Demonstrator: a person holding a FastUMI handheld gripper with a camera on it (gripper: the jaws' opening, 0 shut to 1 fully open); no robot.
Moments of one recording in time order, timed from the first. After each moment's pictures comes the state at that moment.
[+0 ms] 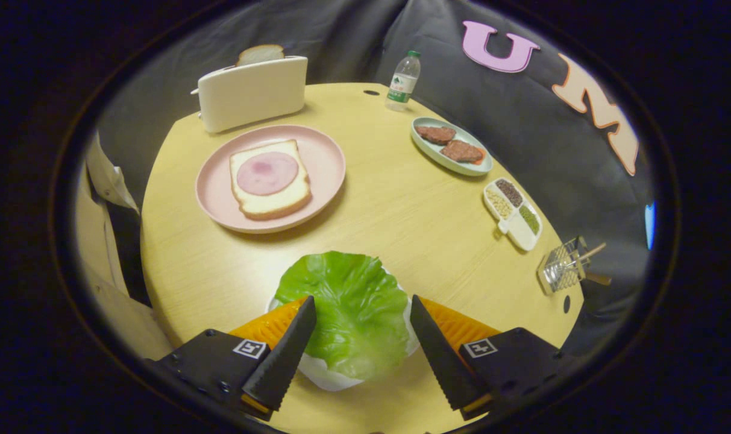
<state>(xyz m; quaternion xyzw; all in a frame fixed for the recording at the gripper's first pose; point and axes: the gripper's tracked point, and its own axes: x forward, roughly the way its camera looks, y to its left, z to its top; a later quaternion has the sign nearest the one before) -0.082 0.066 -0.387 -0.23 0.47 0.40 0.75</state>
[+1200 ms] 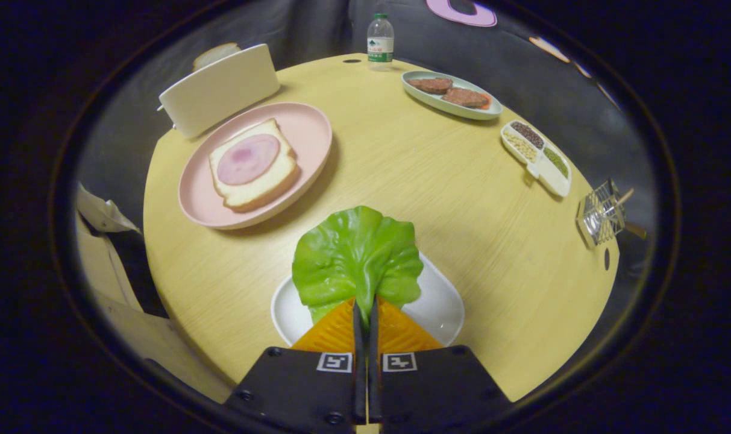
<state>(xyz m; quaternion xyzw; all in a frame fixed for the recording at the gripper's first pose) -0.103 0.064 -0.413 -0.18 0.57 0.37 0.71</state>
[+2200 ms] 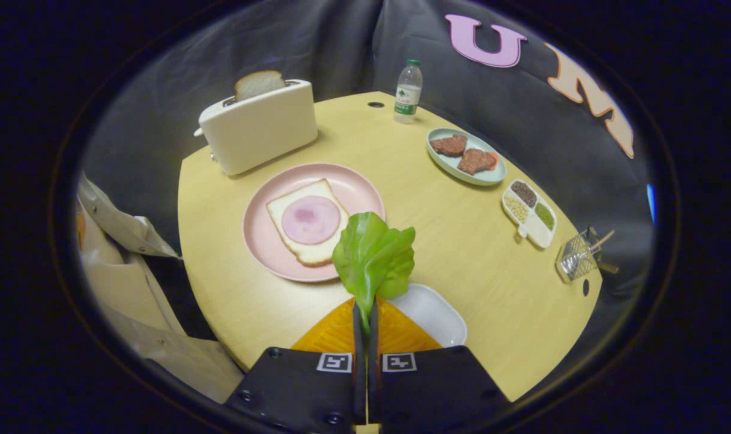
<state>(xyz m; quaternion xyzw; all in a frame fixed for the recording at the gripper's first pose) -0.103 0.131 -0.314 -0.16 0.50 0.39 0.75</state>
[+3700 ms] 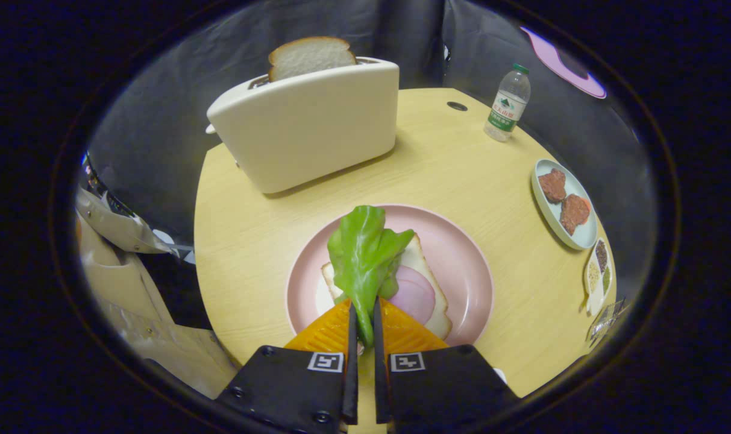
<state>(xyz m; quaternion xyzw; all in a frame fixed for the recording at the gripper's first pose) -0.118 0.286 -0.354 -0.19 0.52 0.48 0.68</state>
